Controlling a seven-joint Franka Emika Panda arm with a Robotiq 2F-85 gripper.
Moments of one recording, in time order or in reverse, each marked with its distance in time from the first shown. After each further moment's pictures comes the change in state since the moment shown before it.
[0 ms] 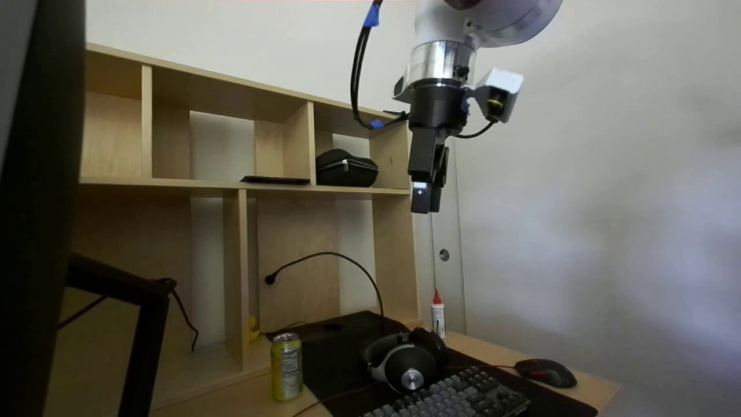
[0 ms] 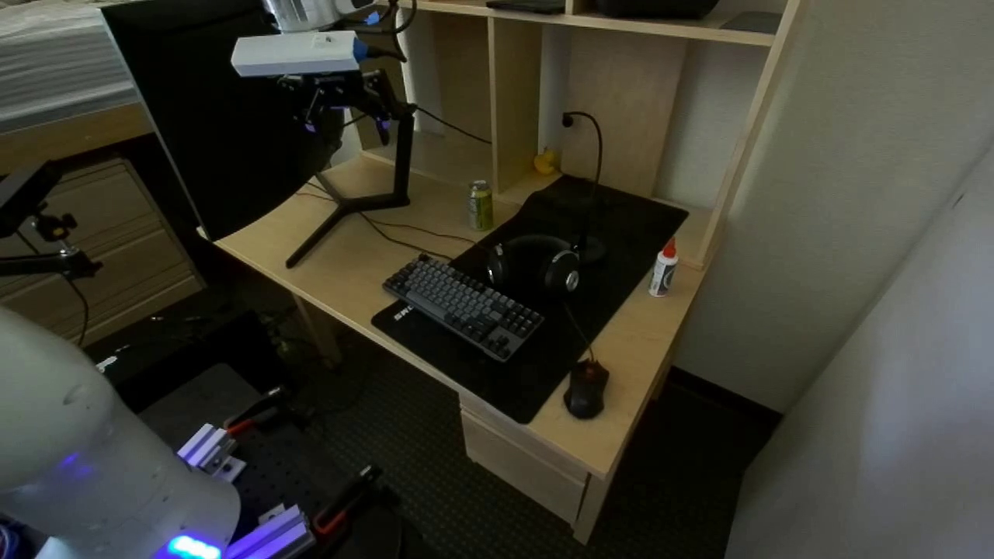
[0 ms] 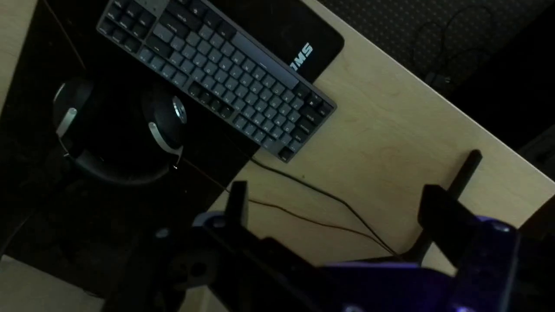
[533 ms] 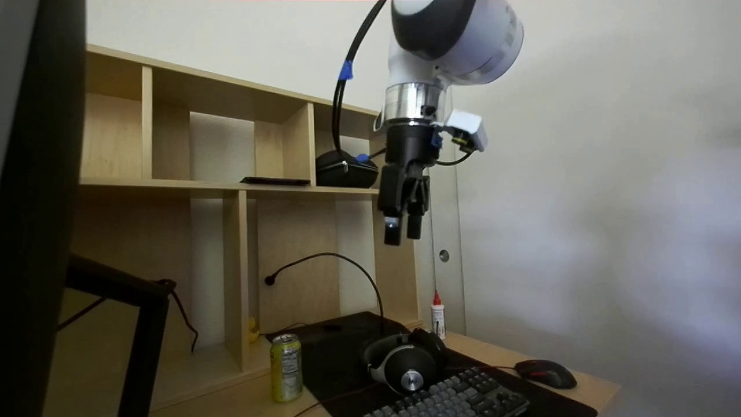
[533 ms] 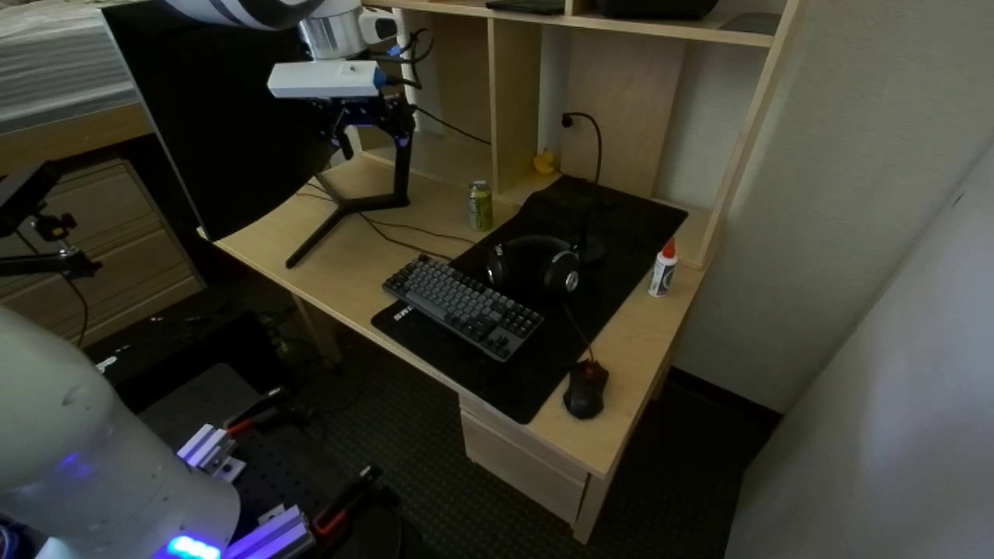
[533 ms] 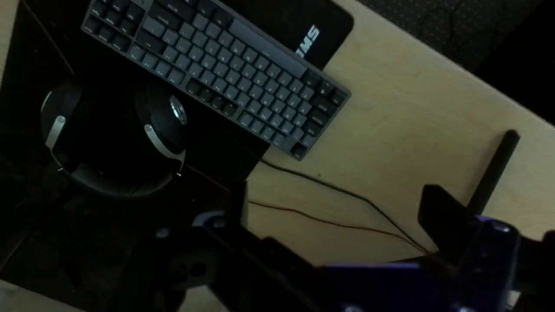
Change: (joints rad) arm -0.004 0.169 0.019 0.061 -0.006 0.088 0.101
